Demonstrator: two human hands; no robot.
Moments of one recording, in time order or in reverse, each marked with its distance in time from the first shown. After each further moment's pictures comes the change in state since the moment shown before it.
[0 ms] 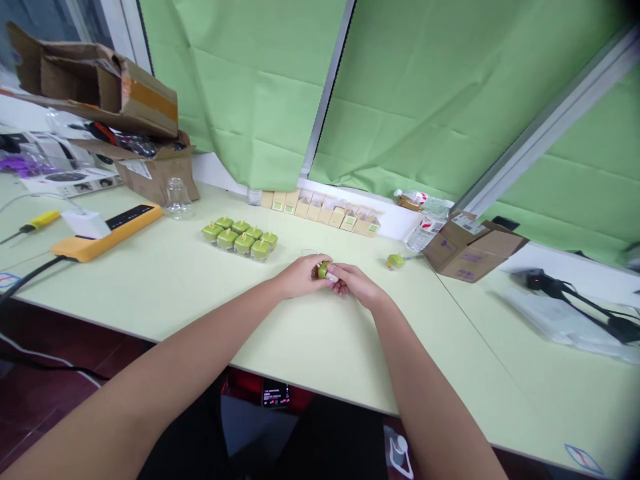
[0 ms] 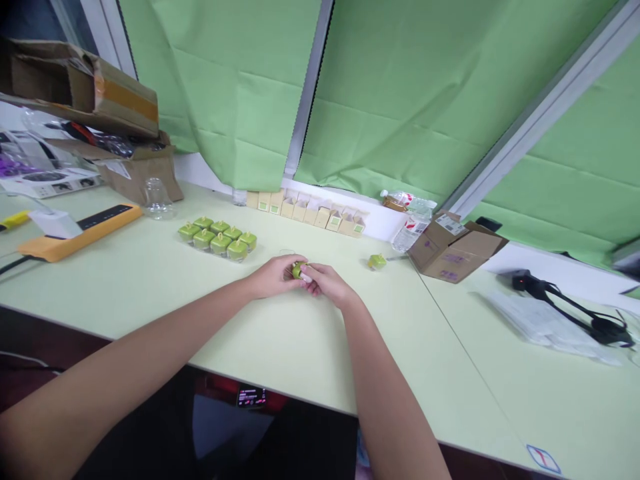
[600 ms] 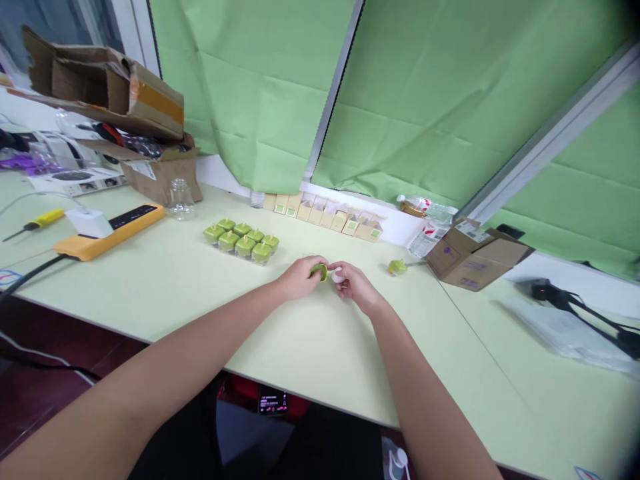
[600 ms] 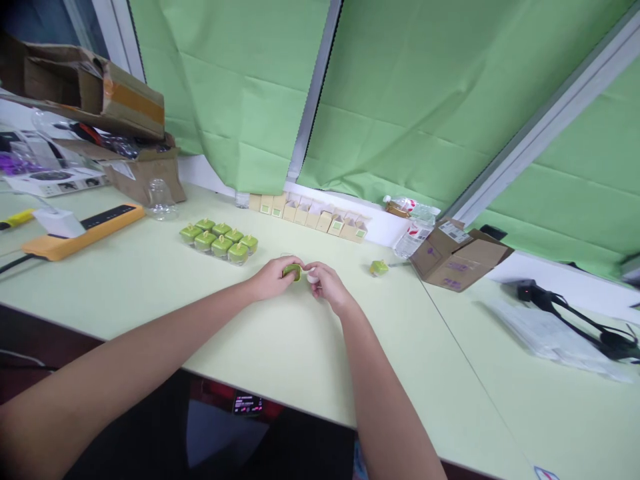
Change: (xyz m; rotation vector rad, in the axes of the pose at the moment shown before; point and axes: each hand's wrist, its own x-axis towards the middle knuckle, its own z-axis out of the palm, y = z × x) left_hand 0.006 -0.009 0.000 0.094 0.121 -0.009; right_hand 0.005 -0.001 0.002 0.111 0.180 0.002
